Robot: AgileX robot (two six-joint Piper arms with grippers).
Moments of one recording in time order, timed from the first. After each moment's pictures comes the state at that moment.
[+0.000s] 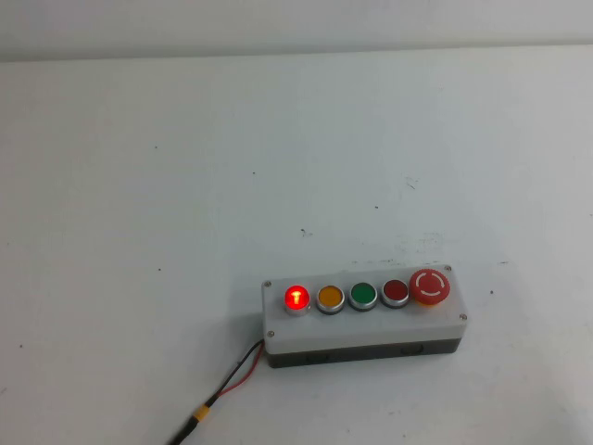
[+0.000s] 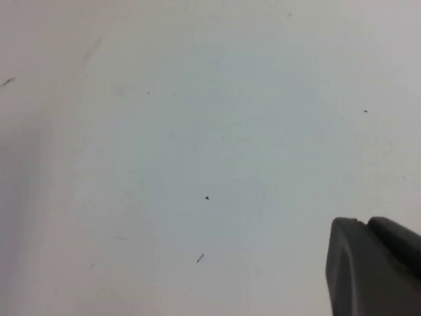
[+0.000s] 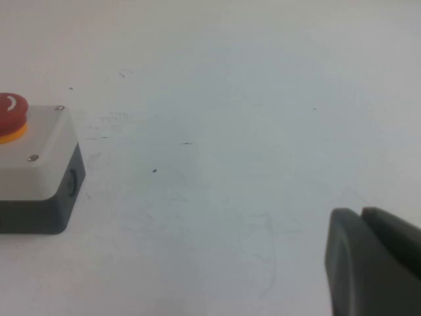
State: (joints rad) right arm 0.03 -0.01 0.02 0.20 0.34 -0.16; left arm -0.04 -0.02 0.03 0.07 0.39 0.03
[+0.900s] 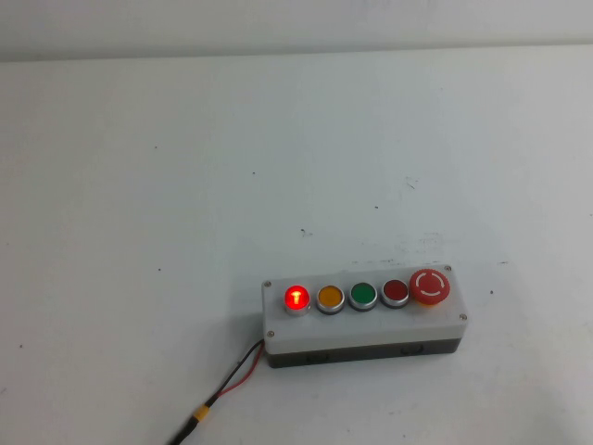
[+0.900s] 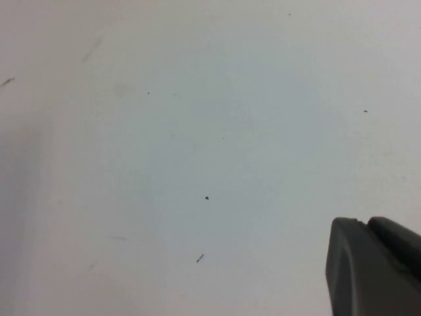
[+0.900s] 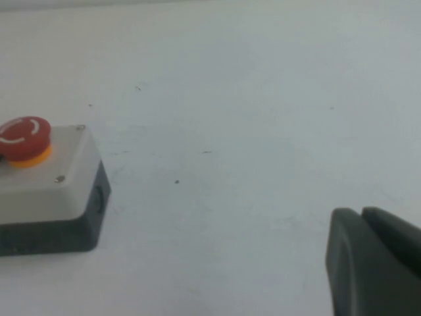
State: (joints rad) right arm 0.03 -0.01 0.02 0.27 0.33 -0.16; left arm -0.04 -0.02 0.03 0.07 0.39 0.03
